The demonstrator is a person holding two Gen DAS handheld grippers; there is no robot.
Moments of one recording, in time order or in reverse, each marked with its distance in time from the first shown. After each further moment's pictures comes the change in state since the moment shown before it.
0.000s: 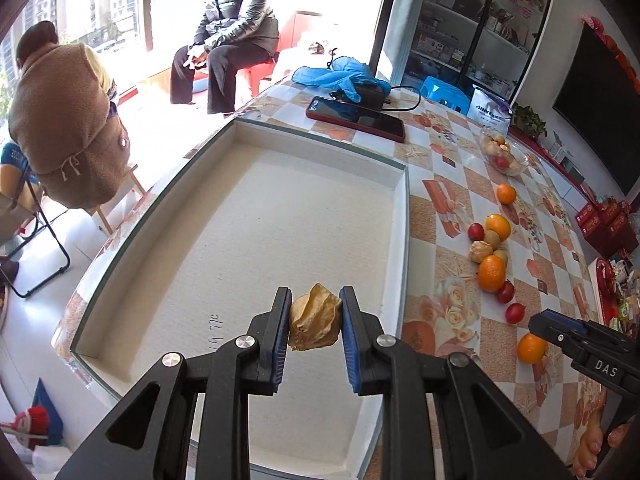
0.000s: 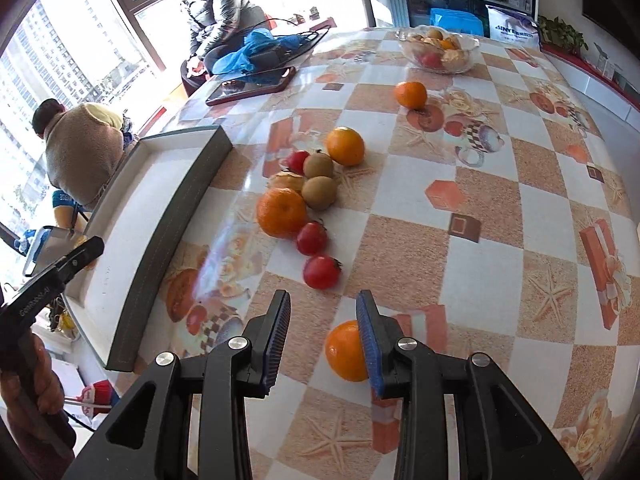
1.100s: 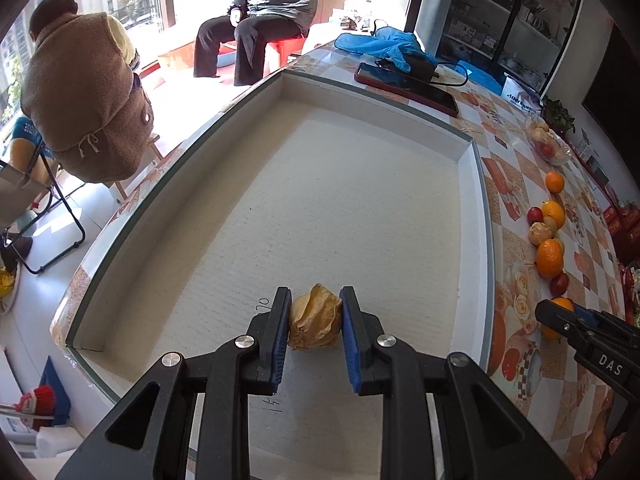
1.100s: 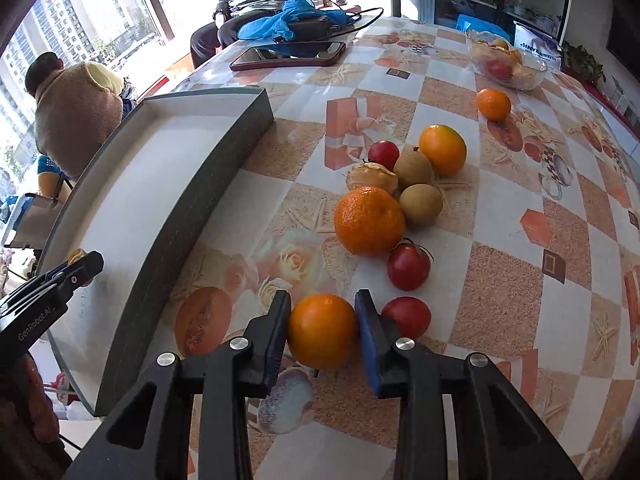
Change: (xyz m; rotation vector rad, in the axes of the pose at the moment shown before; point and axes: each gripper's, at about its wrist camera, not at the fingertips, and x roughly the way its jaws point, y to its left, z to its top) left arm 0.035 0.032 -0.015 -0.041 0.075 0.065; right arm 0.055 0.041 0.007 -0.052 0.051 -0.062
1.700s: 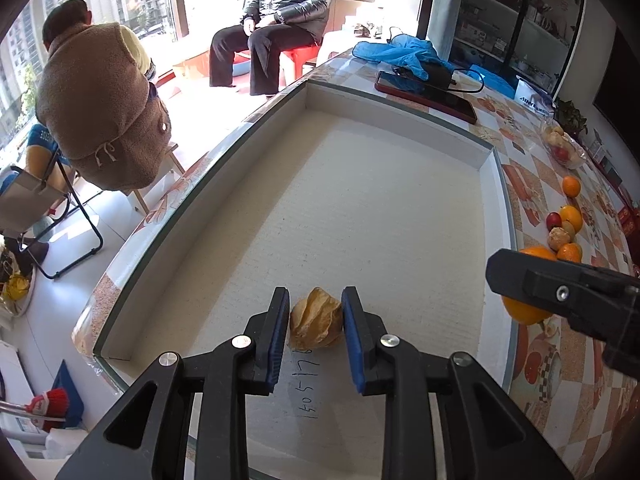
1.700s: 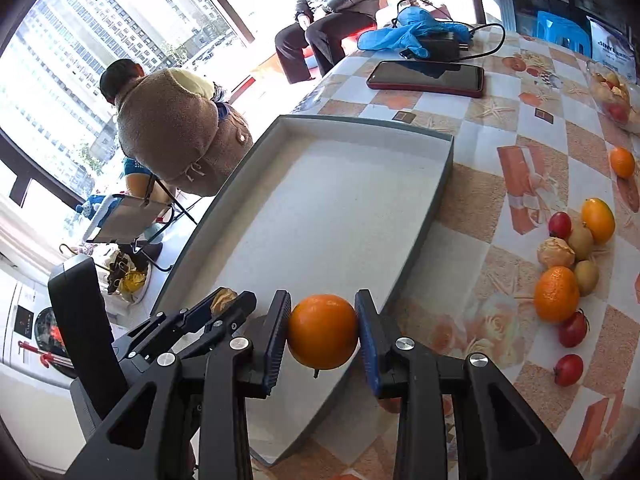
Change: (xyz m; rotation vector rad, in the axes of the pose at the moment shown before) left arm -0.001 0.006 0.000 0.015 -0.040 0.070; right arm 0.002 0.104 0.040 -0.083 0.027 0.296
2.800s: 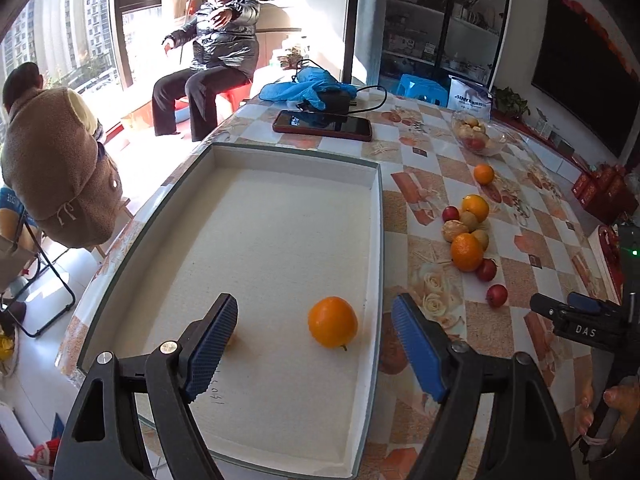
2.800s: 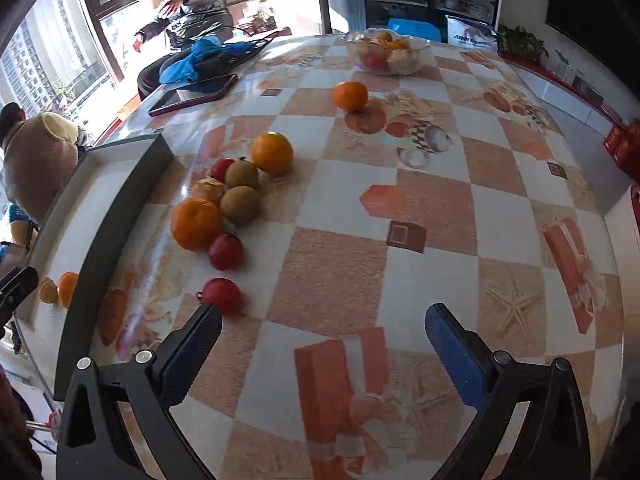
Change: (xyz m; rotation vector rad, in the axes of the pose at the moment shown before) left arm -0.055 -0.082 -0.006 0.181 -0.111 -0.147; right arm -0.094 -0.193 -0.096 0.255 -0.137 -0.501
